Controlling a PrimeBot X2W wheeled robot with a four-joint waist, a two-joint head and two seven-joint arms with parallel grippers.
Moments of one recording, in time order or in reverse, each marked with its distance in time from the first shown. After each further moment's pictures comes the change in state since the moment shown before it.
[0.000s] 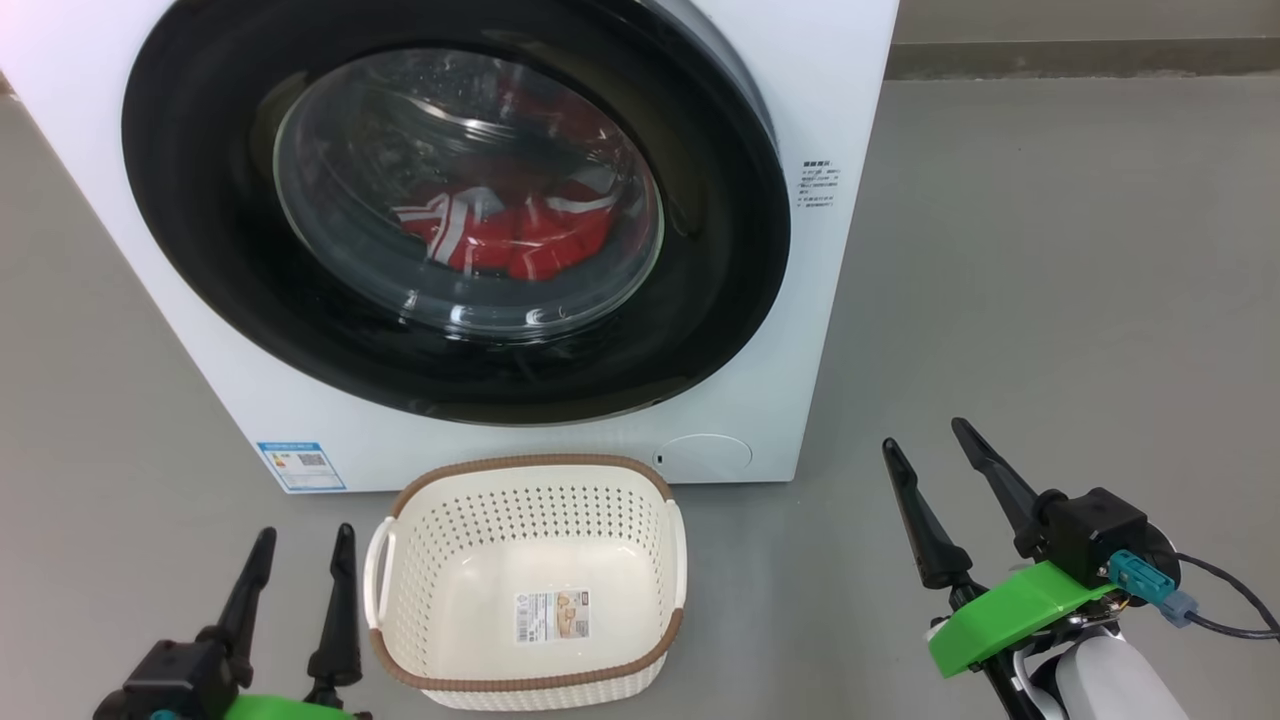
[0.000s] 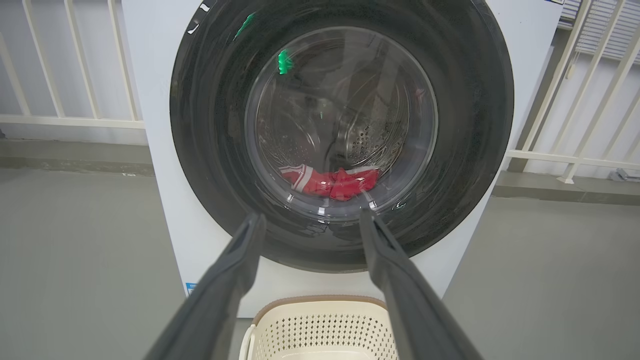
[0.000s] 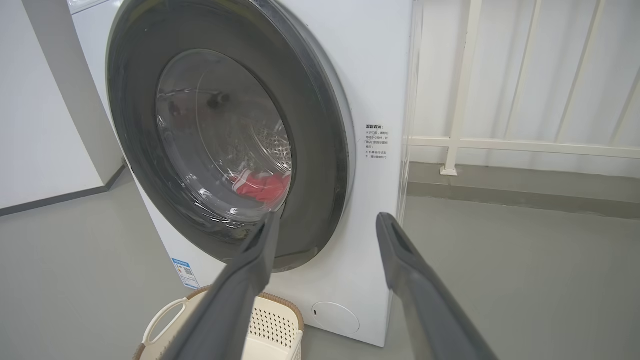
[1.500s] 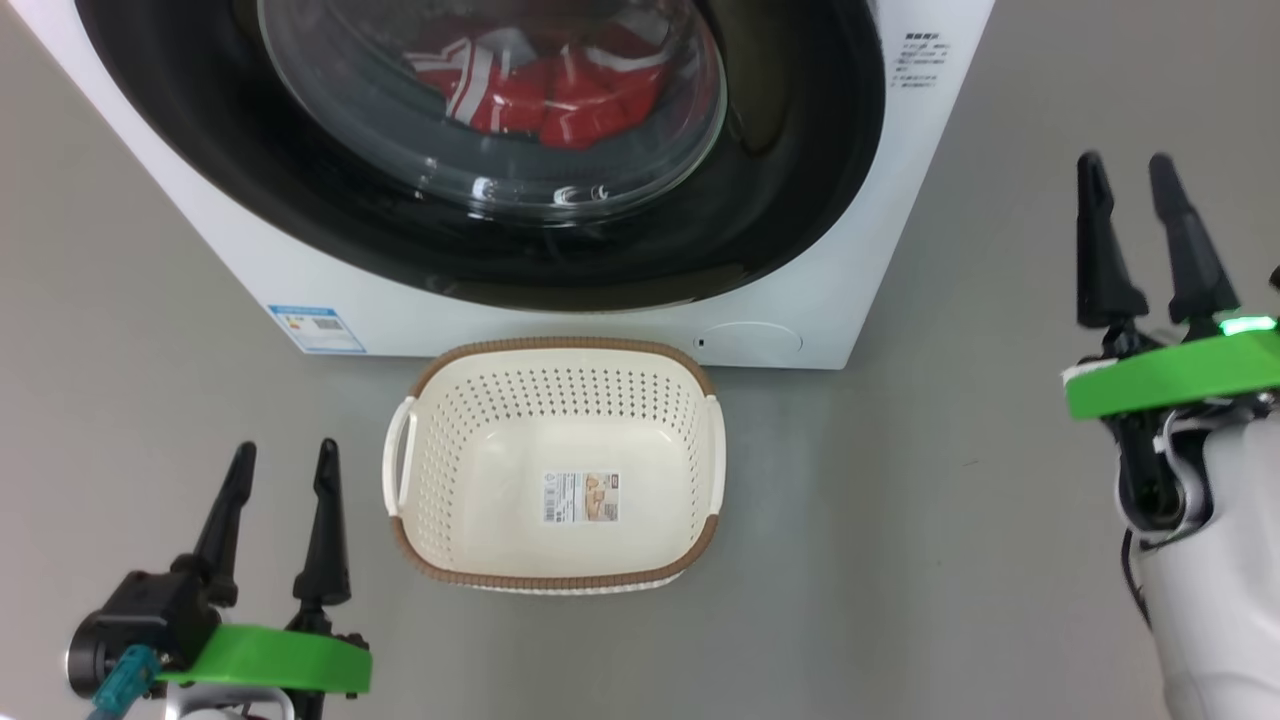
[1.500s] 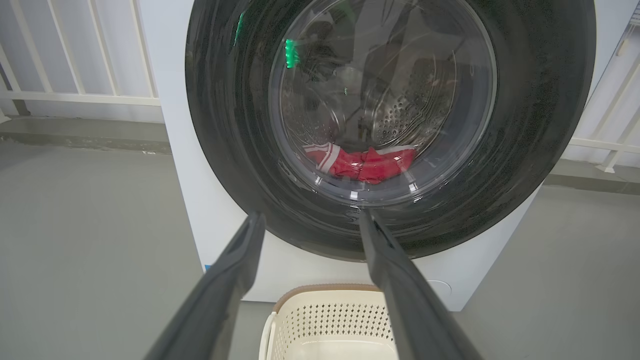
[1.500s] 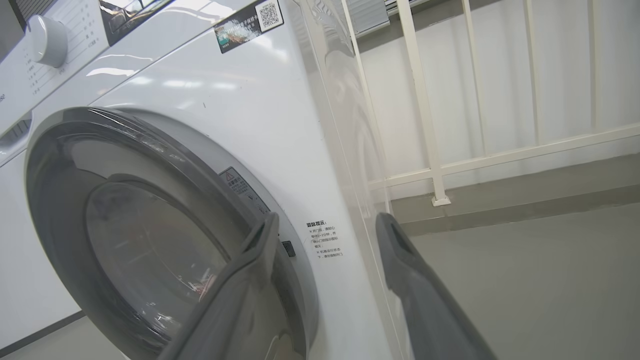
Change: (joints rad) left arm -0.106 -0.003 0.011 -0.029 0.000 0.000 0.000; right arm -0.319 -0.075 -0.154 0.023 0.288 0.000 -0.005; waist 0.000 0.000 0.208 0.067
